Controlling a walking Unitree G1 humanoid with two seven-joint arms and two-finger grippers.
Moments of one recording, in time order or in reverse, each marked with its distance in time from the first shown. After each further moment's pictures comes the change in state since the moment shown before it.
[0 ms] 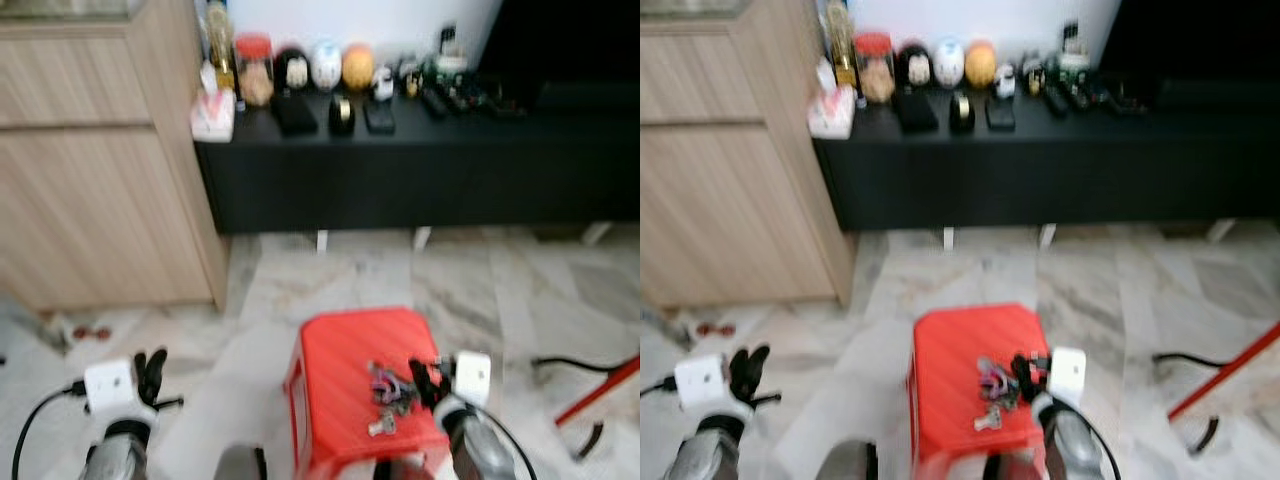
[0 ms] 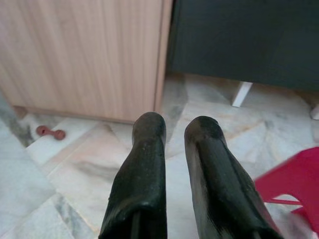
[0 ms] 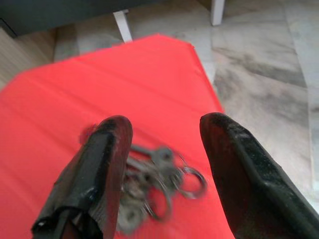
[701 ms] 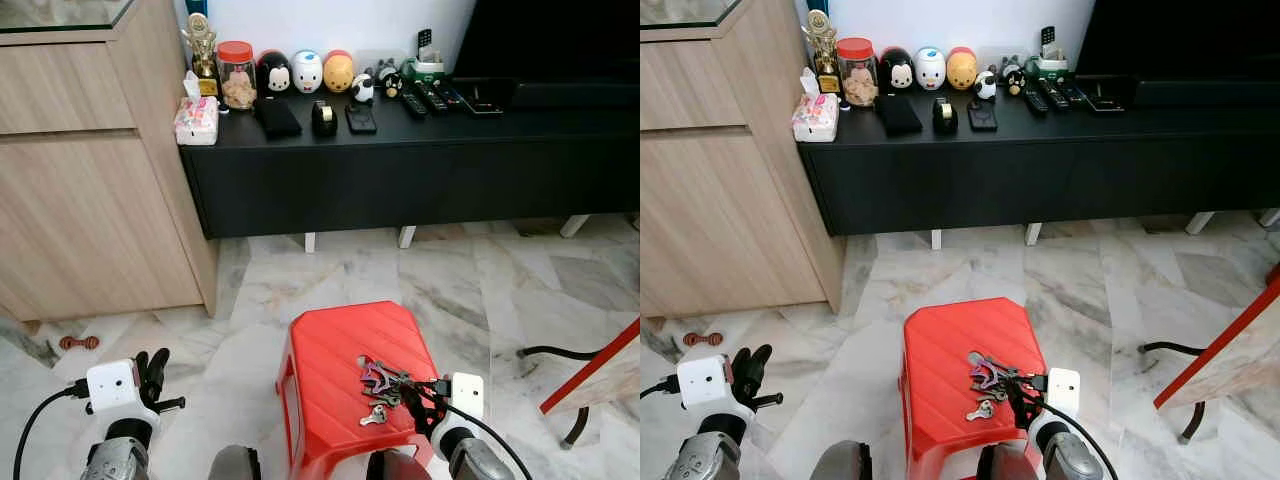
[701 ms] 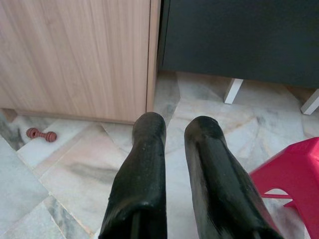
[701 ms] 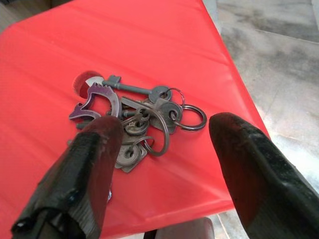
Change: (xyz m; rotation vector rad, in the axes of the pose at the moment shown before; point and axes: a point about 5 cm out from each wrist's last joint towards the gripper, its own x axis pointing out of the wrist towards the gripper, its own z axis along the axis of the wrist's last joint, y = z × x) left arm 0.000 -0.001 0.000 0.004 0.001 -0.005; right arm -0.004 0.003 -0.019 0.047 0.138 0.027
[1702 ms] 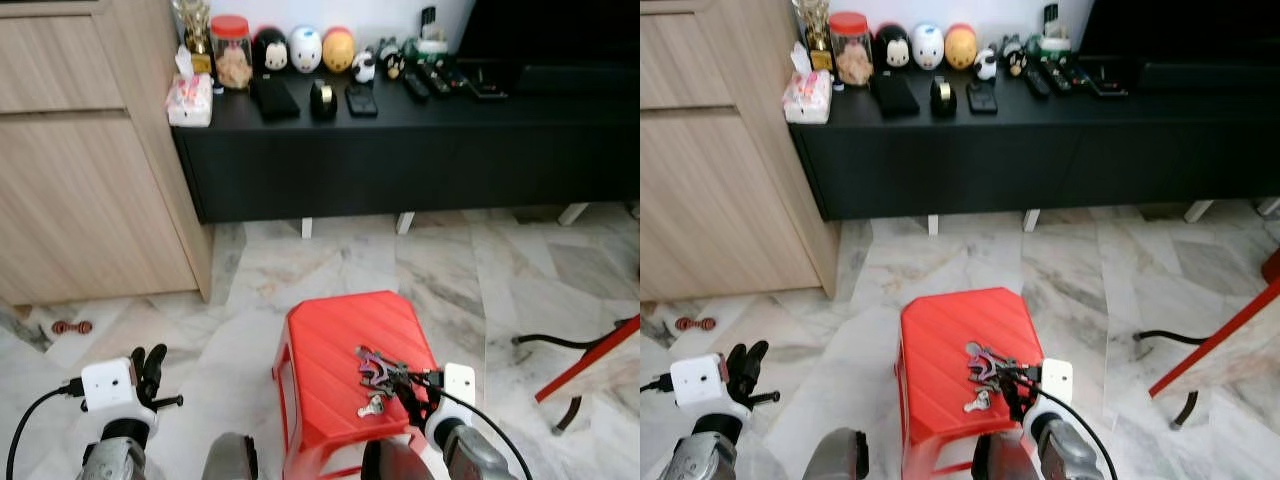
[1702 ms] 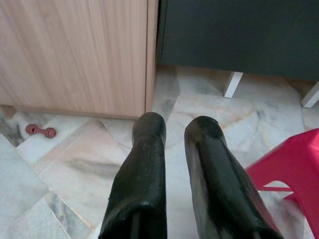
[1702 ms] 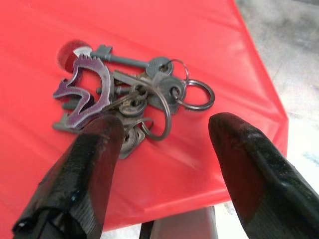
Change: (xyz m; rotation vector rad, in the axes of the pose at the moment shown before) left arm -0.006 -0.003 0.014 0.015 -0.049 -0.012; right arm 0.009 0.006 0.008 0.011 0.067 0.005
